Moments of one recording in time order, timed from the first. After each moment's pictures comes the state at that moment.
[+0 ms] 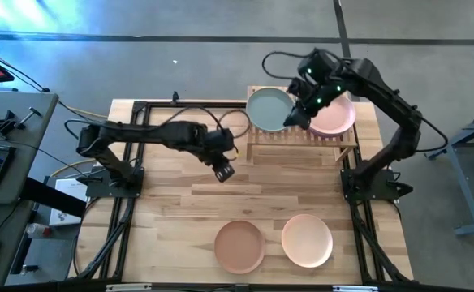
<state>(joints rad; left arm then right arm) 0.05 1.64 1.47 -0.95 -0.03 -0.54 -0.48 1.54 1.98 -1.45 -0.46 0.19</state>
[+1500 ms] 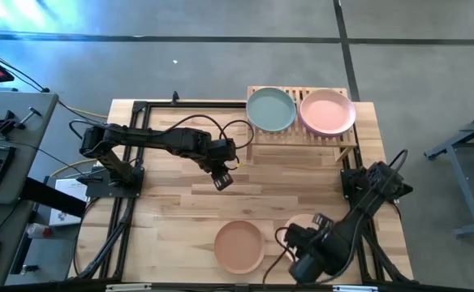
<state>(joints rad) 0.00 1.67 1.47 -0.98 -0.03 -0.52 0.80 1.94 1.98 -1.57 0.10 1.30</state>
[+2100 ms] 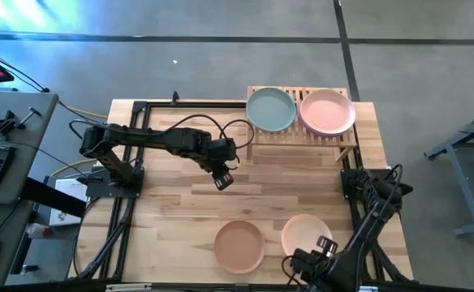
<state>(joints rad) 0.00 1.67 1.47 -0.97 -0.03 -0.52 0.92 2.06 1.98 -1.48 0.11 1.42</state>
